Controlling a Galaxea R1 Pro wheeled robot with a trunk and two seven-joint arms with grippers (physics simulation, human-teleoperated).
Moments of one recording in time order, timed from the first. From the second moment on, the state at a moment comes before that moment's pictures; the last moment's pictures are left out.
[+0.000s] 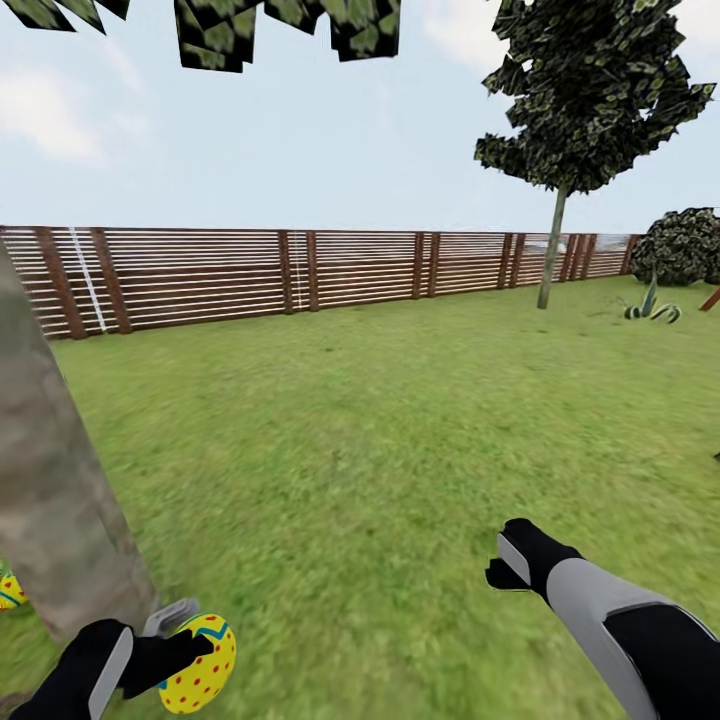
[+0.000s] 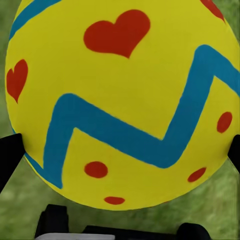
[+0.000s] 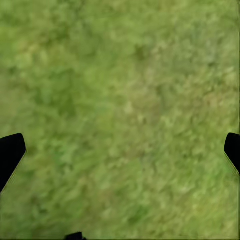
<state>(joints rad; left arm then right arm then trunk) -0.38 0.15 0.29 -0.78 0.15 0.87 -0.21 -0.91 -0.08 0.23 -0.12 -0.23 0.67 -0.23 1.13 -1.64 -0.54</state>
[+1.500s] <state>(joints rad) -0.38 0.20 0.29 -0.76 0.15 0.87 -0.21 -0.91 -0.08 0.23 -0.12 -0.23 0.65 -0.23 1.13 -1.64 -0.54</state>
